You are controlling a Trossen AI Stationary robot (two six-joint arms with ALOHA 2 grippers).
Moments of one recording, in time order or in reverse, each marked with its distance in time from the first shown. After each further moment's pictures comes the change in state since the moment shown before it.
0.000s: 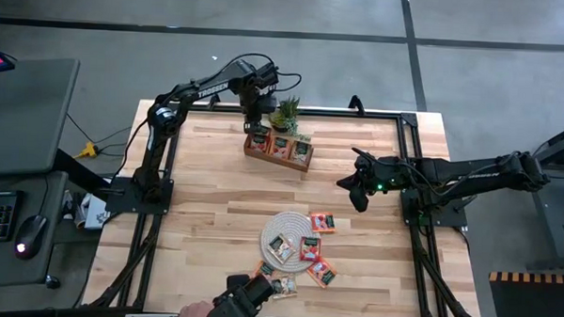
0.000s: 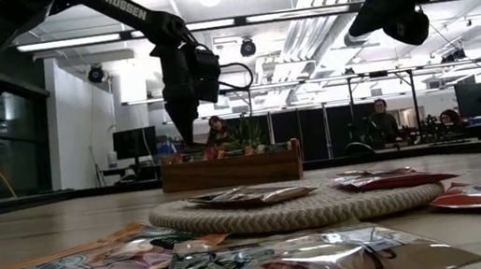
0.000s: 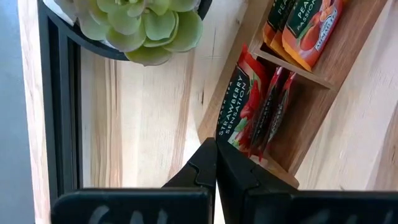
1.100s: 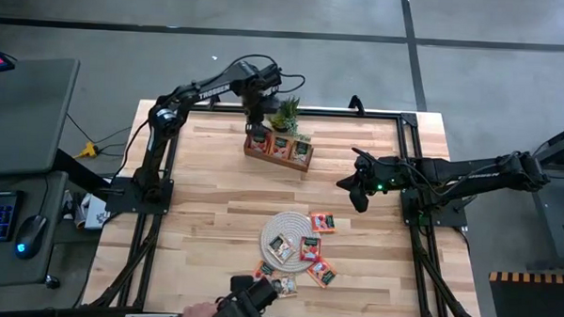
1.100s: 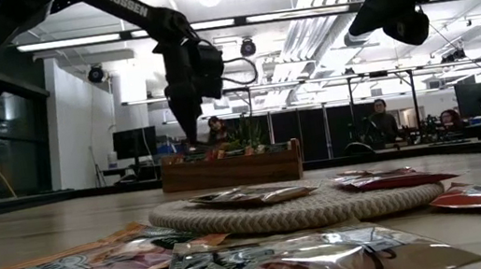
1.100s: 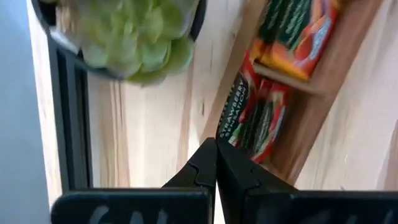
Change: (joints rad) left arm -0.028 0.000 0.015 0.015 -0.027 0.018; right arm 0.000 0.000 0.000 0.003 -0.012 0.006
